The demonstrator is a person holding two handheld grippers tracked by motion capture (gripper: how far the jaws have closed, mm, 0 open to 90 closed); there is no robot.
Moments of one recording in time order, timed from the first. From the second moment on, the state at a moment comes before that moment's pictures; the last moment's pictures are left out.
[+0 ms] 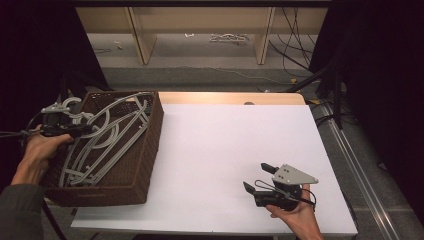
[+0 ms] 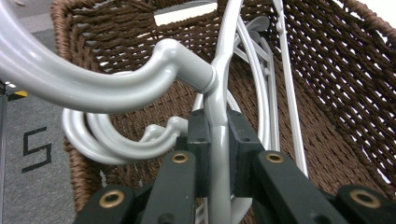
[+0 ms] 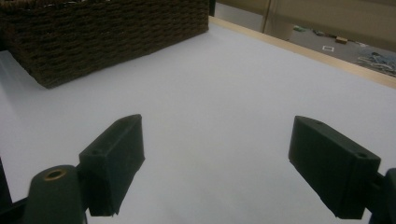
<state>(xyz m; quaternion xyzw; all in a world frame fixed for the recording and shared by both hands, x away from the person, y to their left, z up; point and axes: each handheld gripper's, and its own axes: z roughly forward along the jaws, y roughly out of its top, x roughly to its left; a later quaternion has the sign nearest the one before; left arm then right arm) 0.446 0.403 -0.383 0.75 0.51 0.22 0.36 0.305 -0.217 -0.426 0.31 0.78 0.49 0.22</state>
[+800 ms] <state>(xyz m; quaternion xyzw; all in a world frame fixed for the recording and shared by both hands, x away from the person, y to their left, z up) 0.451 0.392 -0.403 0.79 0.50 0.22 0.28 0.305 -0.217 -0.427 0.31 0.78 0.49 0.22</state>
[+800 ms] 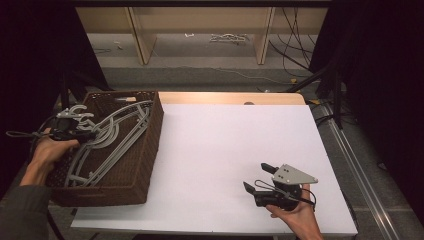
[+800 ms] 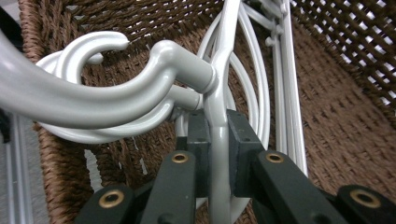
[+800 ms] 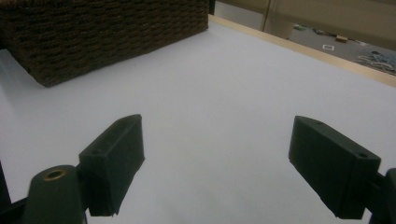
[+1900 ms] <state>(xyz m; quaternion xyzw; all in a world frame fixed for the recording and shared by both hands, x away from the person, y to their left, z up) 0.416 0.379 -0.368 0.71 0.53 0.28 0.37 0.305 -0.217 -0.426 0.32 0.78 0.49 0.22</state>
